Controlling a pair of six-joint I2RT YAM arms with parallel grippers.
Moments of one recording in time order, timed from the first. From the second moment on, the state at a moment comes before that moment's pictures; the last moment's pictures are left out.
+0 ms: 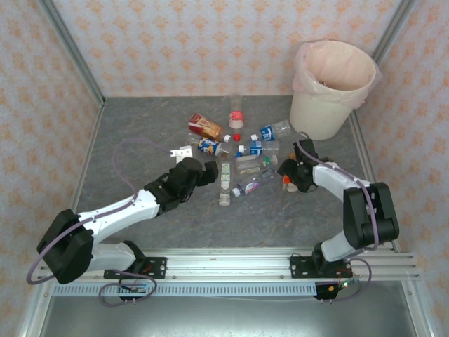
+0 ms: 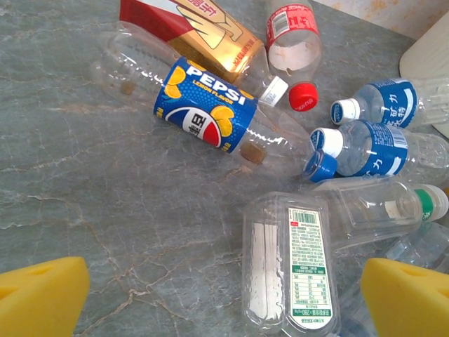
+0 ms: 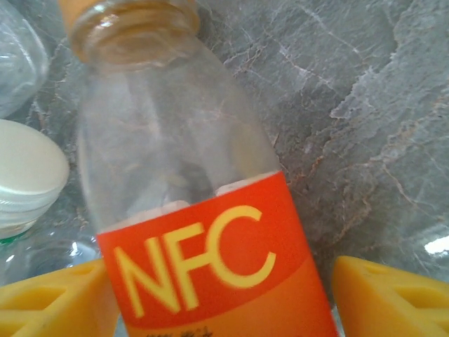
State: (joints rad) left arm -0.69 1.26 0.71 -0.10 -0.39 -0.73; right arm 0.18 1.52 0.81 -0.44 -0.03 0.78
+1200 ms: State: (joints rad) left arm -0.69 1.21 0.73 -0.12 -0.45 -0.75; right arm 0.19 0.99 0.79 -0.27 -0.01 0.56
